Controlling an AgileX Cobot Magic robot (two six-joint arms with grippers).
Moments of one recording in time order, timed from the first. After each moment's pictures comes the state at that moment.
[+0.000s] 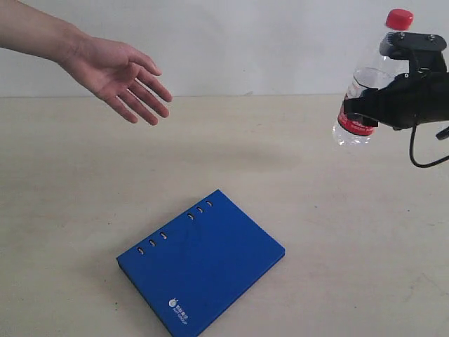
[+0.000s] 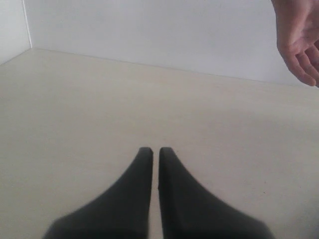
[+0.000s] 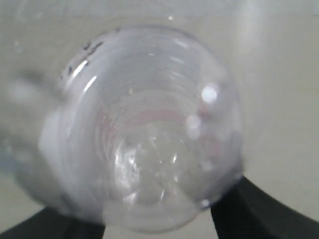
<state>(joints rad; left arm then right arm) 0.11 0.00 0.00 0.04 0.31 -0.13 0.01 1.85 -1.06 1.67 0.25 -1.69</state>
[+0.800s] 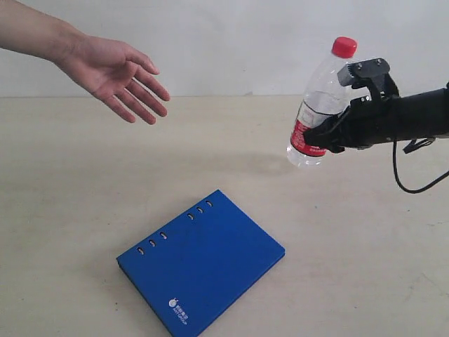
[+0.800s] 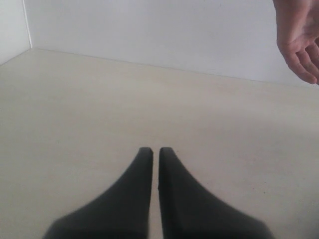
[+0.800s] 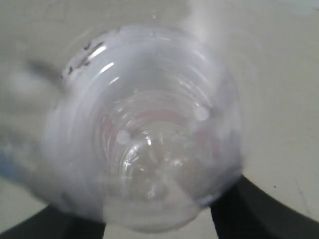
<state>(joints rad) 0.11 0.00 0.00 0.04 0.31 -0.13 0.02 1.99 -1.11 1.62 0.60 -1.97</state>
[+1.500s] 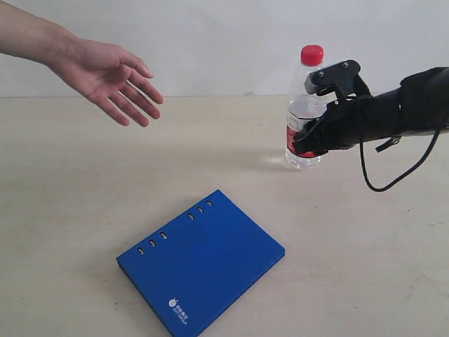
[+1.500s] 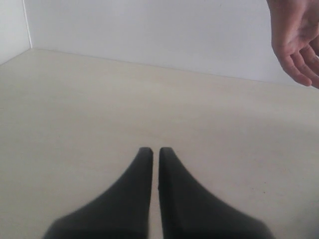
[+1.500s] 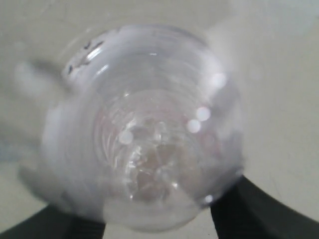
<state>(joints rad) 0.11 0.00 0.00 0.04 0.31 -0.13 0.17 1.99 -1.13 1.69 0.25 -1.97</state>
